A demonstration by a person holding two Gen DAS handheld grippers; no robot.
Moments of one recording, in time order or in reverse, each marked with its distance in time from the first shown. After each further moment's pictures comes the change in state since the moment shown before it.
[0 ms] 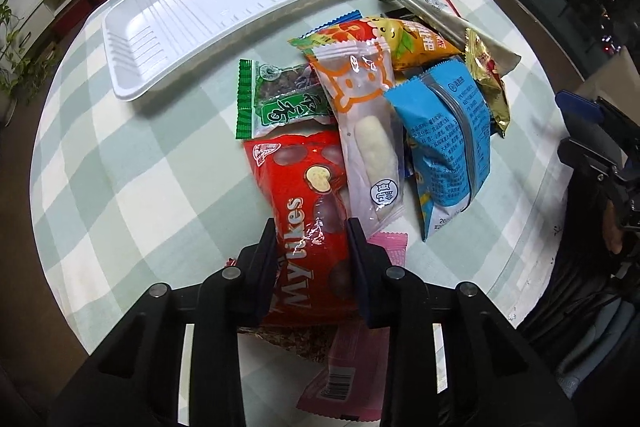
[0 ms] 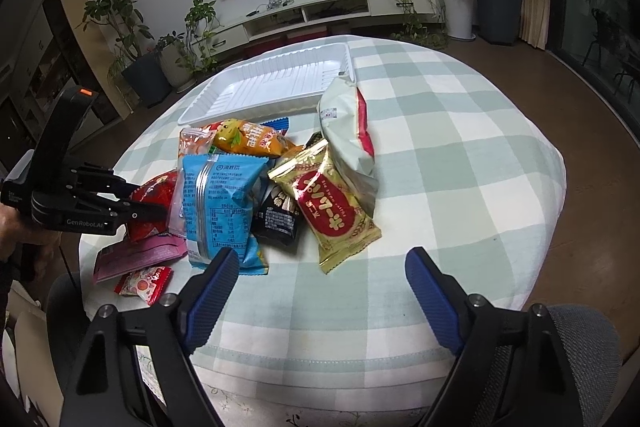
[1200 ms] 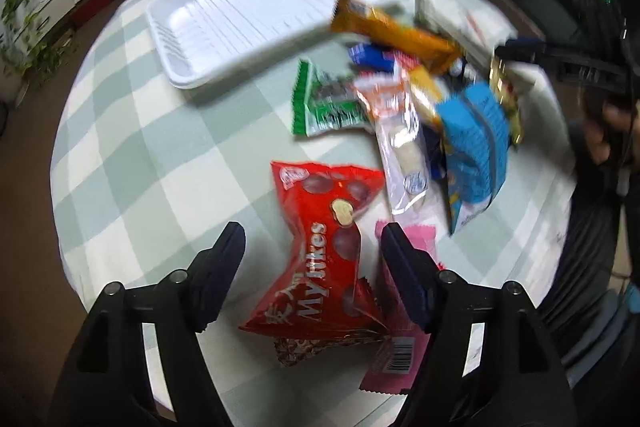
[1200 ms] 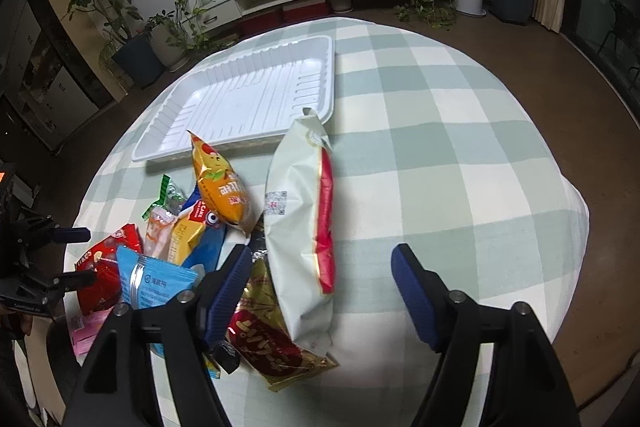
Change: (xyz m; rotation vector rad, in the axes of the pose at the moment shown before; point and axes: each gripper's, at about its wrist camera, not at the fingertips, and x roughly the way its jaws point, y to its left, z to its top) left arm -0.017 0.031 -0.011 -0.044 -0.002 0.032; right arm 0.074 -0.041 0.093 0.008 0.145 0.010
